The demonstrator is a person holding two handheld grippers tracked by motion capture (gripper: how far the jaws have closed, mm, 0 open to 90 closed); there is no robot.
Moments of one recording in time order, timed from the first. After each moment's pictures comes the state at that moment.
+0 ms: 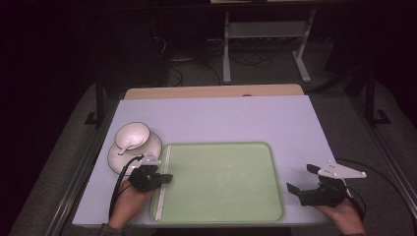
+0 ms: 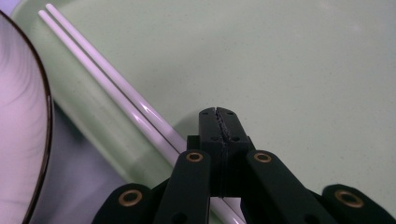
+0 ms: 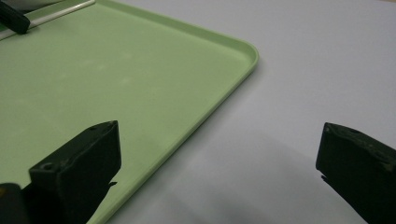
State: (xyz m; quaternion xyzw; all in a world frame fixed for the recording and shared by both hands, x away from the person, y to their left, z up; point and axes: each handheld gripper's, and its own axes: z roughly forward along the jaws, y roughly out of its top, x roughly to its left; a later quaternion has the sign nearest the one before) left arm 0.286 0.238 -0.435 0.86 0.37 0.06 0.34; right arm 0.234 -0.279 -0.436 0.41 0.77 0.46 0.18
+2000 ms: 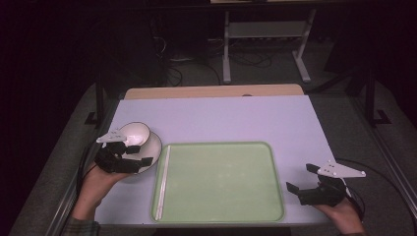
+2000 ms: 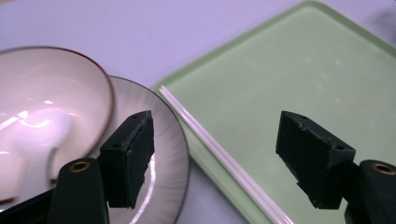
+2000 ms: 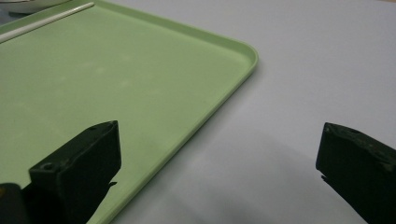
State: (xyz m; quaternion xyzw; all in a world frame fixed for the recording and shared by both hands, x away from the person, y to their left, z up) left arm 0.301 0.298 -0.353 0.82 0.40 0.11 0.40; right arm 0.236 -0.278 -0.436 0.41 0.77 0.46 0.18
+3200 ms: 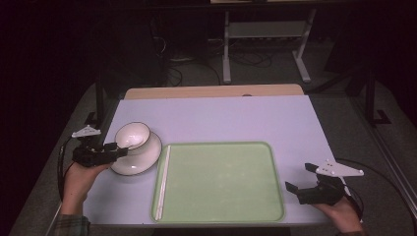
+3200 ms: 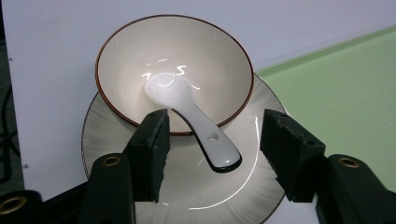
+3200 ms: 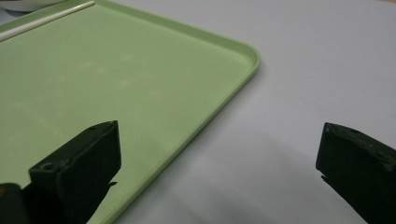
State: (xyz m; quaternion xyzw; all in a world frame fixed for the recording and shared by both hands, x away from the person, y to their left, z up) left arm 0.315 0.363 -0.366 0.77 0.50 0.15 0.38; right arm 0.239 -0.276 -0.436 0.41 0.77 0.46 0.18
